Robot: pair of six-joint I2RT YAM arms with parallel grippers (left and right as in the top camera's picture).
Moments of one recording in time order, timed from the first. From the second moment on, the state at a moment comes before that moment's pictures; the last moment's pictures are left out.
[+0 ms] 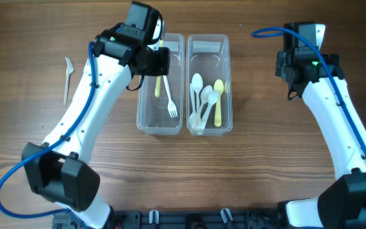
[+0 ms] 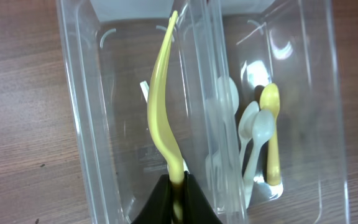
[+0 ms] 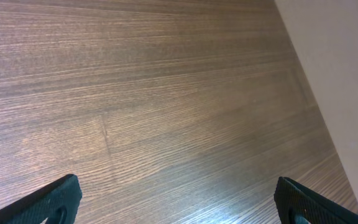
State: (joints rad) left arm -0.37 1.79 1.70 -1.03 0.09 -0.24; right arm 0.10 1.58 1.33 -0.76 0.61 0.13
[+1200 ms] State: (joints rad) left arm 0.03 1.80 1.40 -0.76 -0.21 -0.34; right arm 0.10 1.58 1.33 -0.75 0.61 0.13
